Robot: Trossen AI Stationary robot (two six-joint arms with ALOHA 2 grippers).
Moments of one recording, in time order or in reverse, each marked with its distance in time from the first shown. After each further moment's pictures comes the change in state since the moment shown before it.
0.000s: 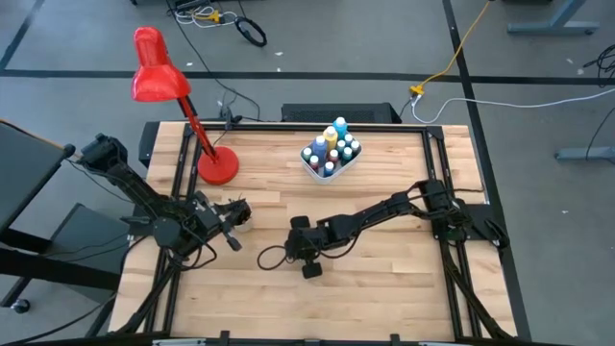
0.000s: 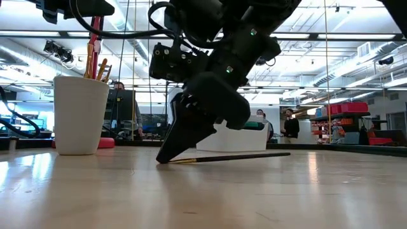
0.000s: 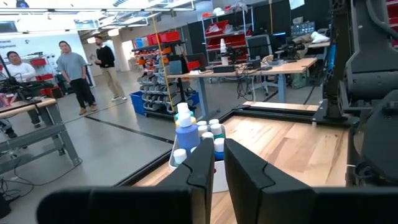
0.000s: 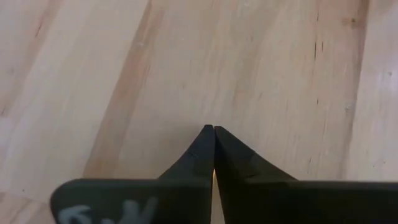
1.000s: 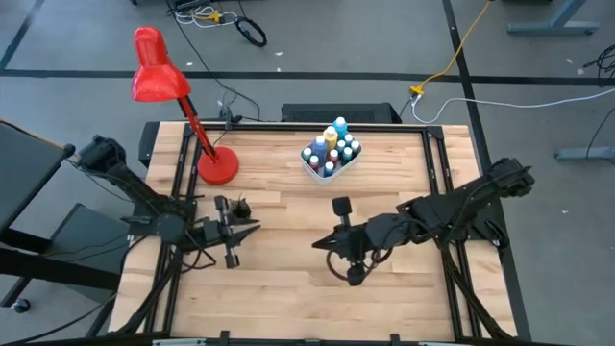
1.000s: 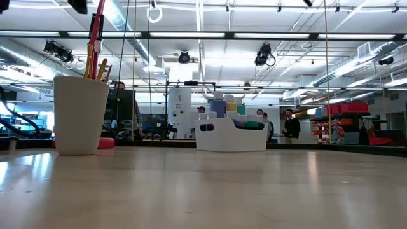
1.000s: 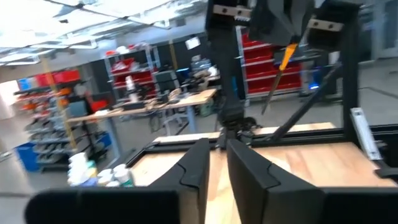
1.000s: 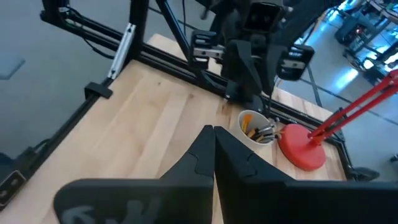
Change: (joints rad) left arm 0.066 0.000 0.000 0.009 0.517 0.000; right arm 0.223 -0.674 -0.003 -0.101 0.280 -0.107
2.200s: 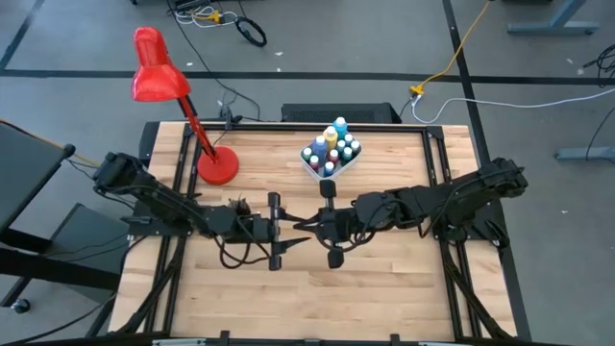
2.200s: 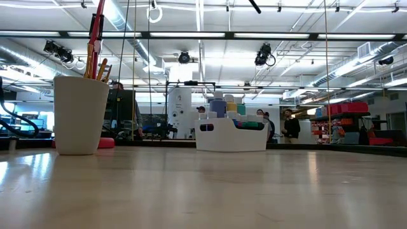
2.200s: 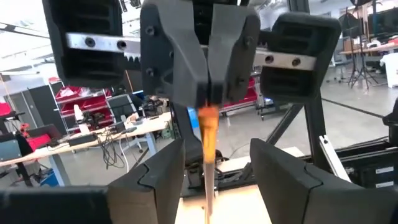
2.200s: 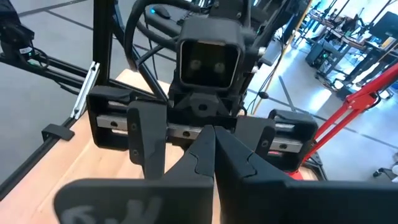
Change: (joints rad) left arm 0.331 0.349 0.409 -0.083 0.557 -0.033; right arm -0.114 0.049 0.000 0.228 -0.065 -0.059
